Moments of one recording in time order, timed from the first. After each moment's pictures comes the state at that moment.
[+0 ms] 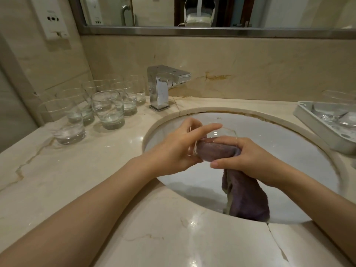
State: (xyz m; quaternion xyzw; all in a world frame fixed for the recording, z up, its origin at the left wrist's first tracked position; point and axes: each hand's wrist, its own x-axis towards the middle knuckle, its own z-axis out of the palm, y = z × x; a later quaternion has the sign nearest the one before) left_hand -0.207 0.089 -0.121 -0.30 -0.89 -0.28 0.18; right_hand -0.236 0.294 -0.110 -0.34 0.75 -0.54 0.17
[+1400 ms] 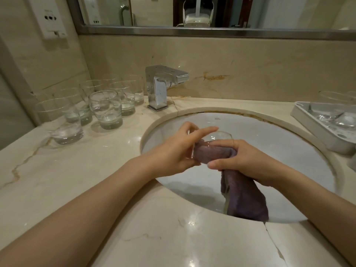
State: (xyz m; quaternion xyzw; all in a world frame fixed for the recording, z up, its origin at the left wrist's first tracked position) left_hand -0.205 0.092 -0.121 -0.27 -0.91 -0.29 0.11; right_hand -0.239 0.294 -0.113 -0.32 0.75 -0.54 0.21
